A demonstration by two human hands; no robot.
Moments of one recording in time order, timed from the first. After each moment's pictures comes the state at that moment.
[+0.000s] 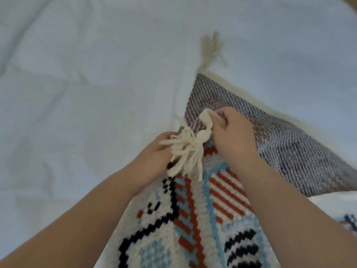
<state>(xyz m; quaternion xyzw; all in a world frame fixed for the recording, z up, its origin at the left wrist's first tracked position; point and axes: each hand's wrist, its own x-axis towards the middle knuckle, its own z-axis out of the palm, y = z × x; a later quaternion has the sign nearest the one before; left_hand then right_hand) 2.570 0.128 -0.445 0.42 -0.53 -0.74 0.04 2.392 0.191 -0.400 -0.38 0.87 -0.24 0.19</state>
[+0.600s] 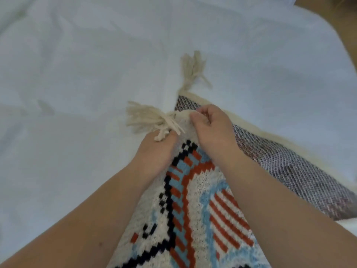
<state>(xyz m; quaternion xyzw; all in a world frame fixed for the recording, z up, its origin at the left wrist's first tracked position) 2.482 0.087 -0.421 0.48 -0.56 -0.67 0.08 2.343 0.128 -0.418 -0.35 0.83 -0.36 0.26</state>
